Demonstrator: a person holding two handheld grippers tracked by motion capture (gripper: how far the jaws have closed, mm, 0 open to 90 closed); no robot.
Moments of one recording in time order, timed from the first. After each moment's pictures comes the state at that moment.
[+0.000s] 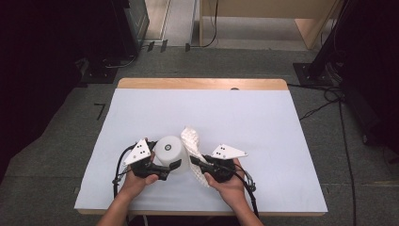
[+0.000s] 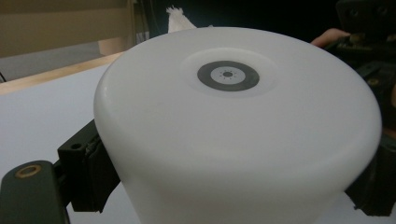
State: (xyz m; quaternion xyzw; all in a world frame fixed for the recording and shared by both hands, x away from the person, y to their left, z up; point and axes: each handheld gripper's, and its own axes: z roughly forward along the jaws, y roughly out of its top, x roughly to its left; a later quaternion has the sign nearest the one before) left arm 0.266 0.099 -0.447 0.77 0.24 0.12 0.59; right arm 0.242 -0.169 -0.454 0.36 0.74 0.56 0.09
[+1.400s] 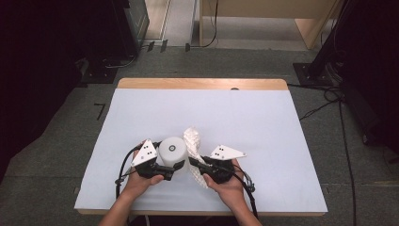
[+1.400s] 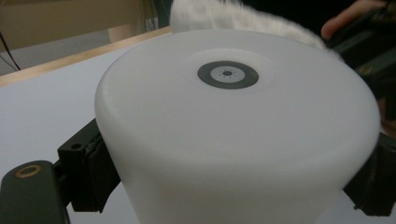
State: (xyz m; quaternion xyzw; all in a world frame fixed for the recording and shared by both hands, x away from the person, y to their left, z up) left arm 0.265 0.085 -0.453 0.79 0.24 0.15 0.55; right arm 0.239 -0.165 -0.452 0.36 0.74 0.56 0.08
